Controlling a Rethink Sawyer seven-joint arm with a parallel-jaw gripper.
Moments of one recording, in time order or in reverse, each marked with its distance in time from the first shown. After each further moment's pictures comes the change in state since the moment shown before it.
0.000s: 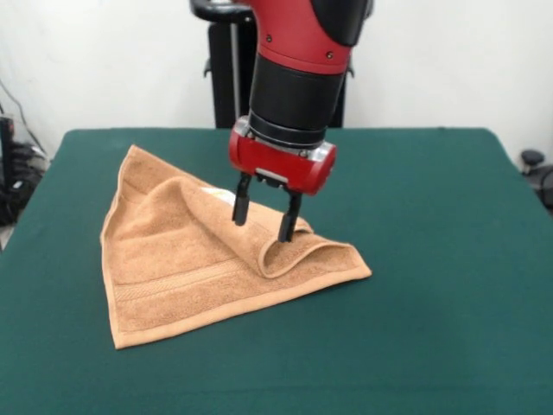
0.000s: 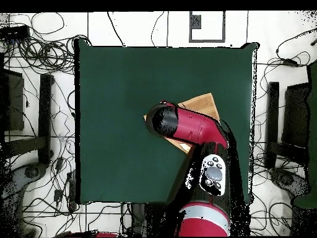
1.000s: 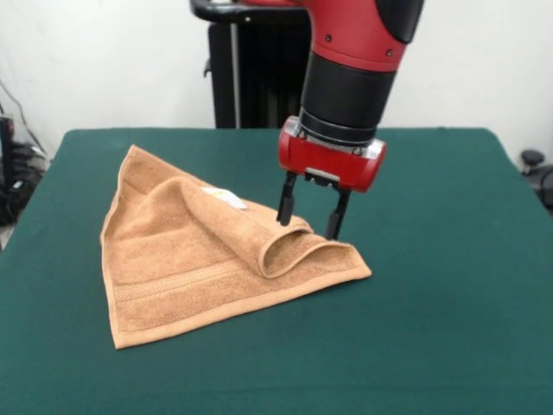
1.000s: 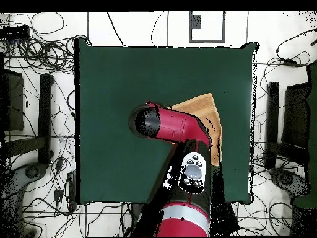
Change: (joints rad) arm 0.070 -0.002 0.000 0.002 -0.002 0.004 0.000
